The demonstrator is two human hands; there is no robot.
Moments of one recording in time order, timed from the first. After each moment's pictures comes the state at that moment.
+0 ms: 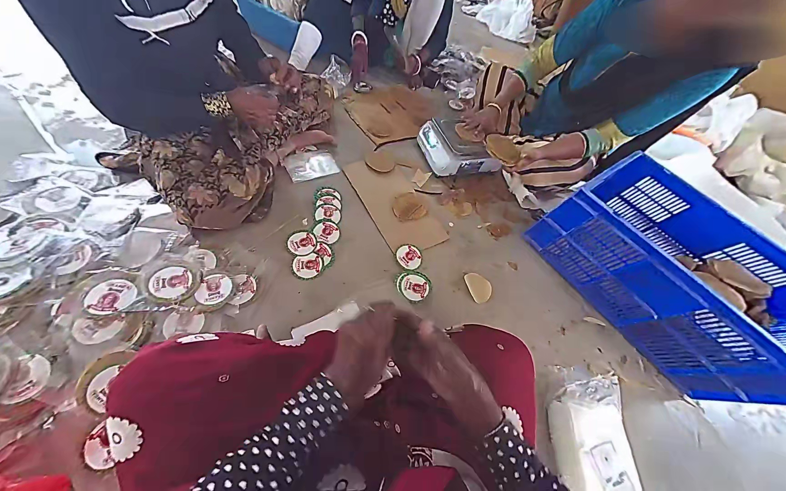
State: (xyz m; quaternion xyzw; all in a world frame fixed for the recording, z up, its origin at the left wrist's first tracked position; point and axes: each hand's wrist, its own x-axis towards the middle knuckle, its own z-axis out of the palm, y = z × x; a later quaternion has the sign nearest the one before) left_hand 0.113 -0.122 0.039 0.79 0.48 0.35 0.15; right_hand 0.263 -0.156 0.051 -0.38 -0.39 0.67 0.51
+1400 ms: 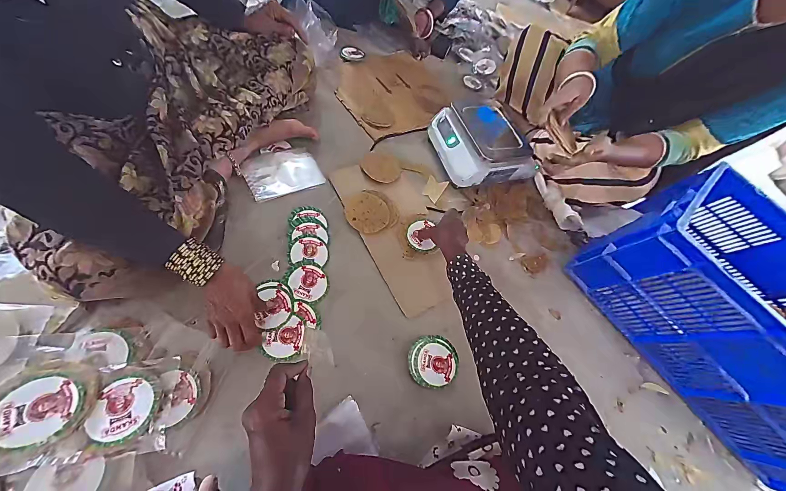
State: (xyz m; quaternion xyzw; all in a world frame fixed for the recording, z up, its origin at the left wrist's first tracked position) left_hand 0.069 0.024 -0.054 0.57 0.65 0.43 0.26; right_hand 0.366 0.254 -0.027 -0.88 -0.40 0.23 0.10
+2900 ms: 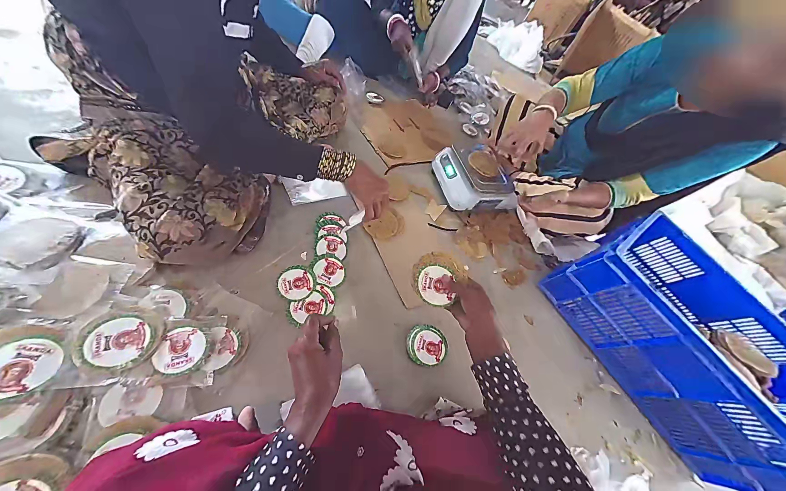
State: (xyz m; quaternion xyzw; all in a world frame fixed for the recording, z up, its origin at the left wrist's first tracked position) left_hand 0.066 0.020 -0.036 0.57 0.64 0.44 0.27; right_hand 0.339 0.091 -0.012 -0.68 -0.27 0.44 0.52
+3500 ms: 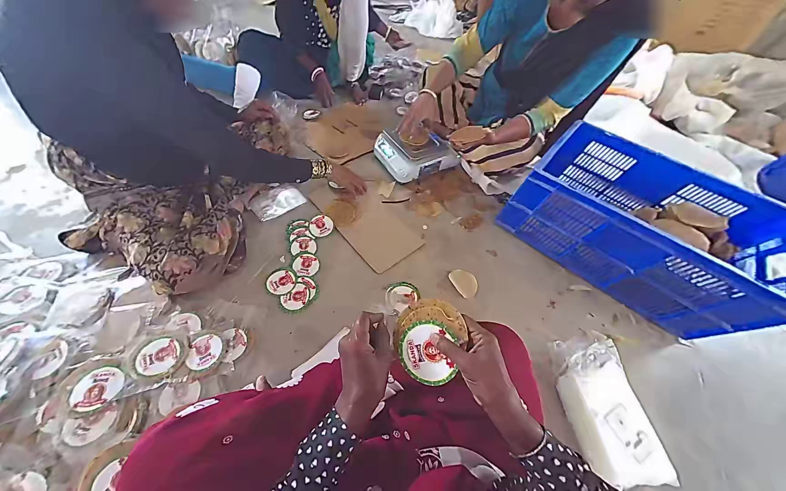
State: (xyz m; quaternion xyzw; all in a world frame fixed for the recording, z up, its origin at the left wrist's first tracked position) left_hand 0.140 -0.093 0.029 0.69 0.46 0.48 0.27; right_hand 0.295 -0.163 0.066 -0.63 -0.36 0.38 0.58
